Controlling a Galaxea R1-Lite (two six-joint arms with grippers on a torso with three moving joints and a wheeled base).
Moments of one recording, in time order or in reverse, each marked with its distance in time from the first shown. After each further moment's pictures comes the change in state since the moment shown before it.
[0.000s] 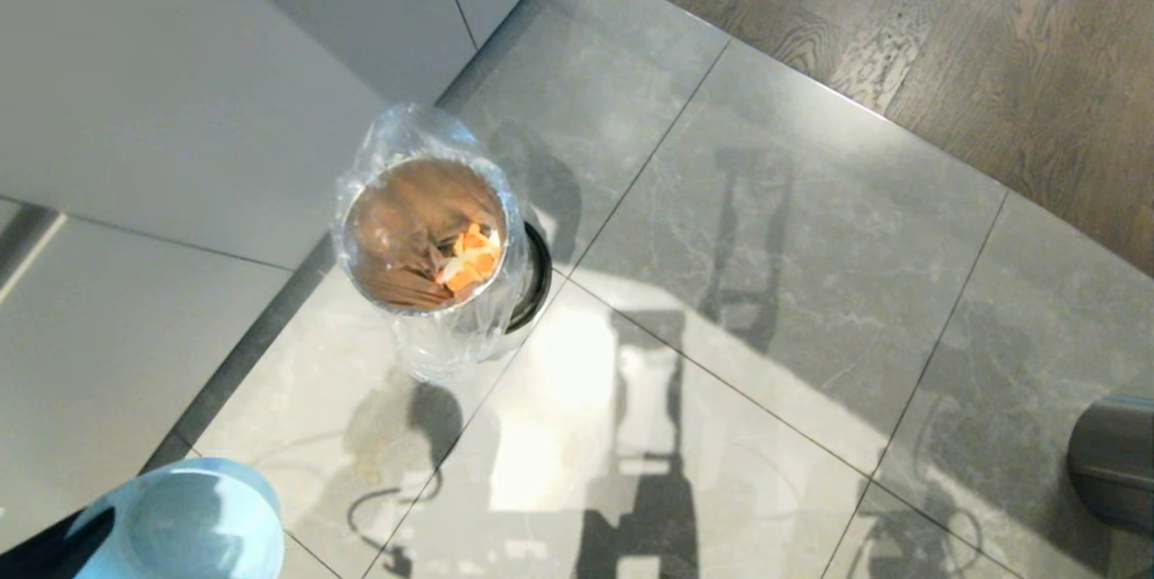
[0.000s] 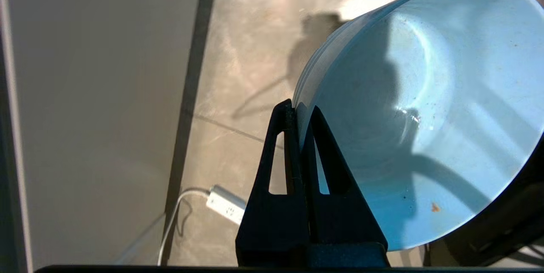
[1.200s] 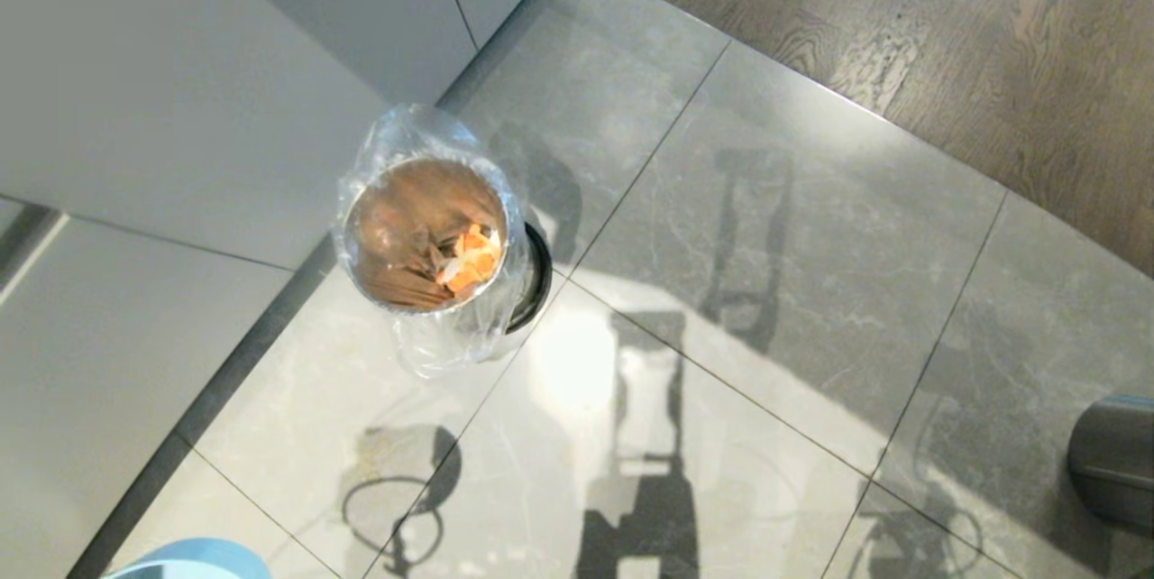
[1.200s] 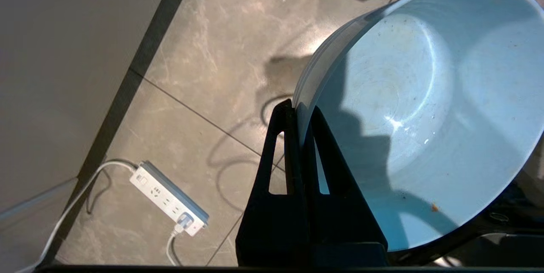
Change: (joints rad) left arm 0.433 -0.335 0.217 0.036 -0.421 -0.165; right arm 0.000 0.000 0.000 0.000 0.000 0.000
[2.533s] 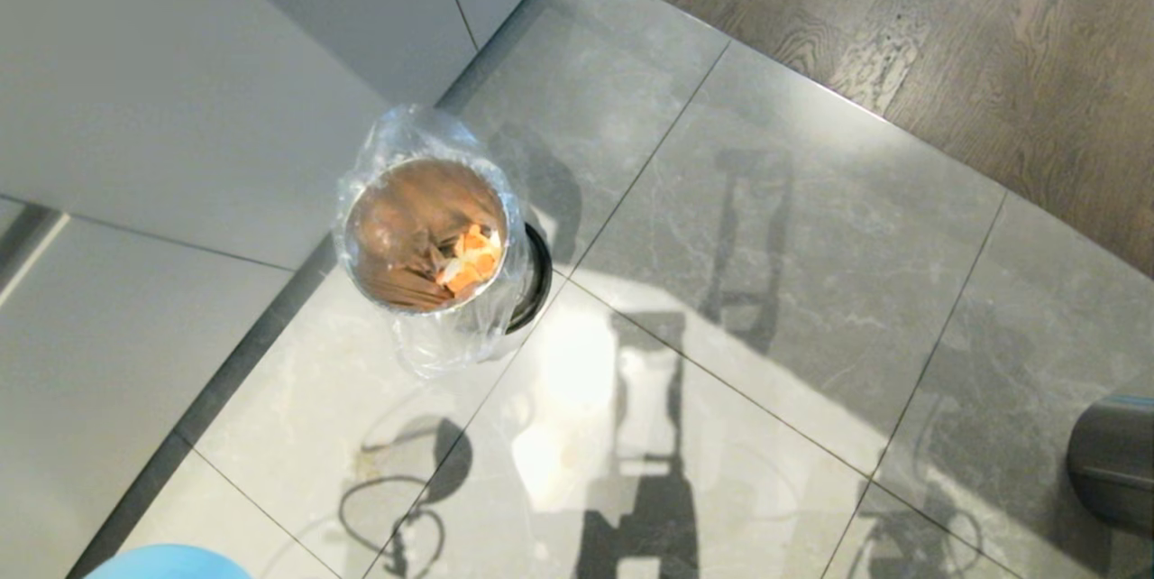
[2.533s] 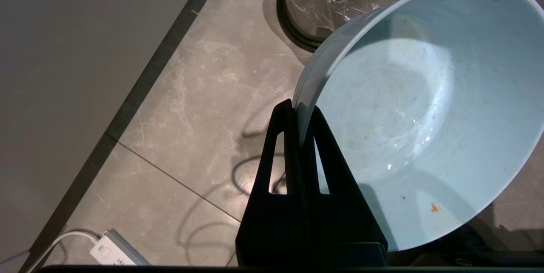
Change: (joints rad) left arm -0.121 -0.273 0.000 0.021 0.020 -0.071; right arm 0.000 0.000 0.000 0.000 0.000 0.000
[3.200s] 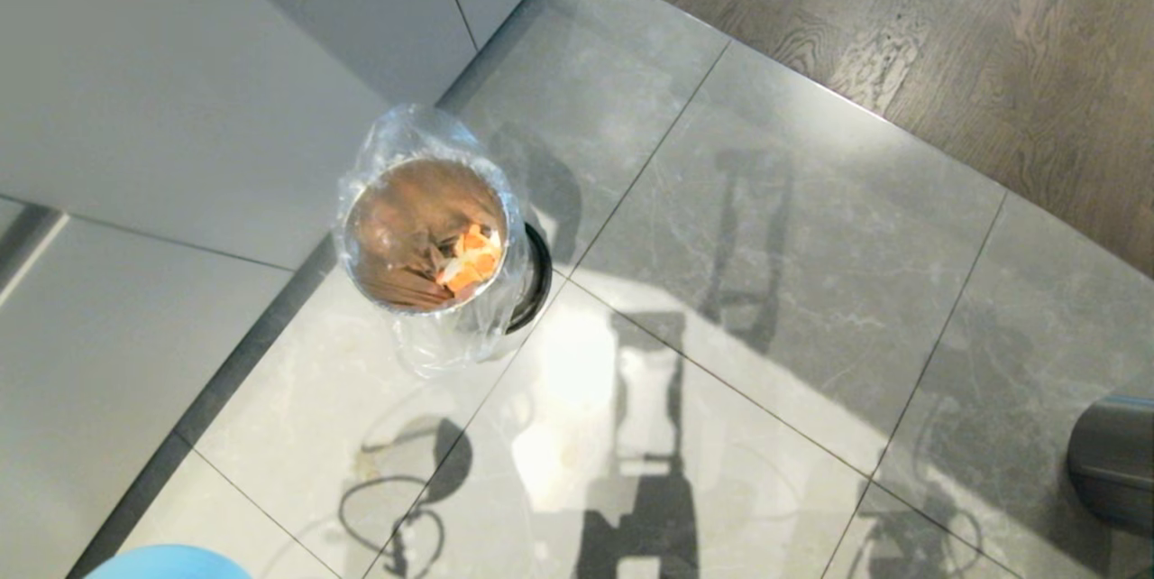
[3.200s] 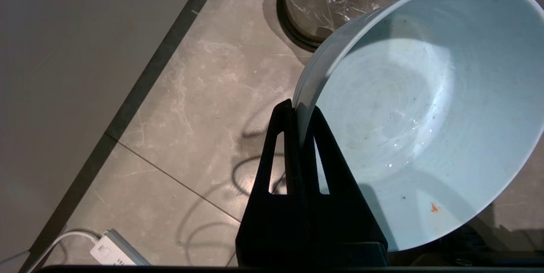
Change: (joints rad) left arm 0.000 0.000 0.000 0.000 0.000 0.000; right arm 0.000 0.000 0.000 0.000 0.000 -0.001
